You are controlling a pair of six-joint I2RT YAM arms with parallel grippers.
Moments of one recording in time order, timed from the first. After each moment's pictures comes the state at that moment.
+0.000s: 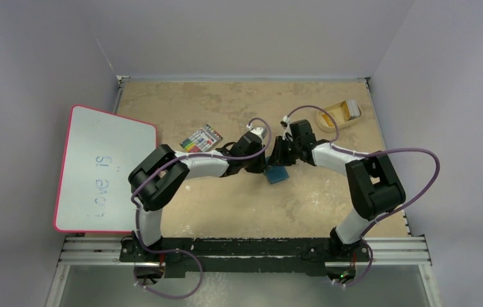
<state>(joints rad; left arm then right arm) -0.85 1.93 1.13 0.07 0.04 -0.64 0.38 1.66 0.88 -0.14 -0.32 0.47</state>
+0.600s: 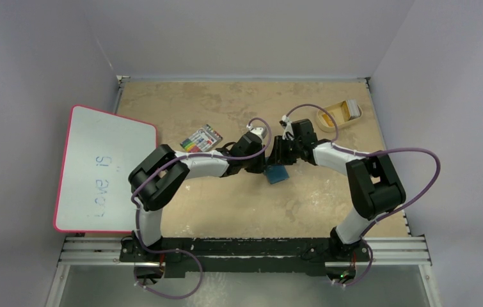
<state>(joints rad) -0.85 1.93 1.13 0.06 0.04 -0.64 0.35 1.66 0.88 -0.13 -0.37 0.39</state>
